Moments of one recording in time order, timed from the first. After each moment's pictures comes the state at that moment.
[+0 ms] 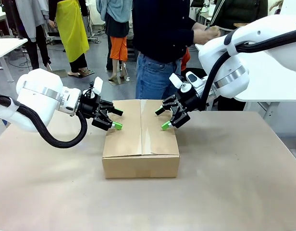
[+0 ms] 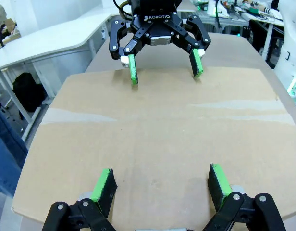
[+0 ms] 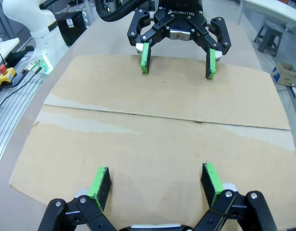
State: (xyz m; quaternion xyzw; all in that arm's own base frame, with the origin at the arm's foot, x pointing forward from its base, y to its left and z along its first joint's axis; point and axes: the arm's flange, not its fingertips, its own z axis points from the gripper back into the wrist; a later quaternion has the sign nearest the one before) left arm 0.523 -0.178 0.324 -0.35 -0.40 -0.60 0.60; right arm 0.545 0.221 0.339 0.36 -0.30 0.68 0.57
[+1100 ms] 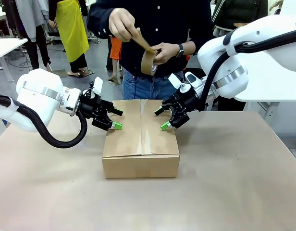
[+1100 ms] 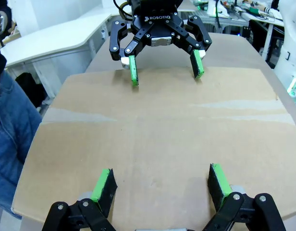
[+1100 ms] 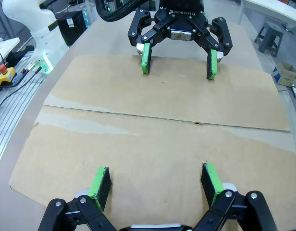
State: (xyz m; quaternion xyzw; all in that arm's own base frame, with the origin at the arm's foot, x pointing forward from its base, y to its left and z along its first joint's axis) left arm 0.523 -0.178 0.324 -0.35 -0.40 -0.60 0.60; right arm 0.544 0.222 0.338 0.36 -0.30 0.68 0.57
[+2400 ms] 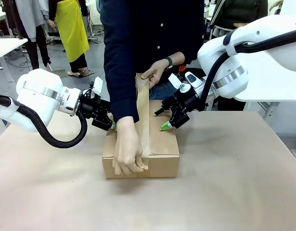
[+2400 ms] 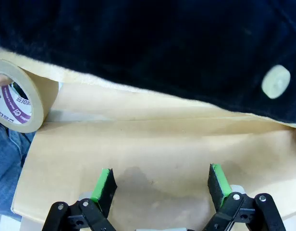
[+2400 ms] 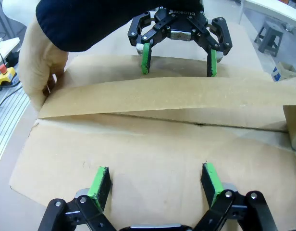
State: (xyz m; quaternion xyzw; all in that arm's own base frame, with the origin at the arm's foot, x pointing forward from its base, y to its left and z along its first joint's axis) left arm 0.523 -0.179 0.324 -0.35 -0.40 -0.60 0.60; right arm 0.544 0.222 0.338 0.36 -0.30 0.68 0.57
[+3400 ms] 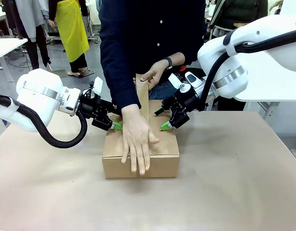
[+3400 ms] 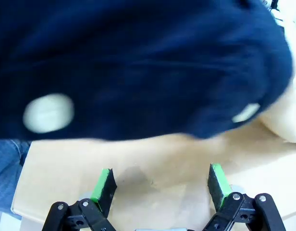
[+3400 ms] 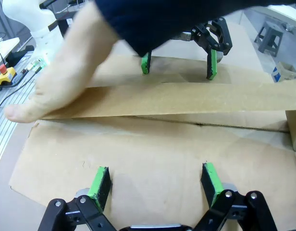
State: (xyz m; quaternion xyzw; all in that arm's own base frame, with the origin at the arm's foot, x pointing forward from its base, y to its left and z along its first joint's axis) left arm 0.523 -0.178 0.324 -0.35 -0.40 -0.60 0.60; right arm 0.544 0.222 0.338 0.36 -0.30 0.68 0.57
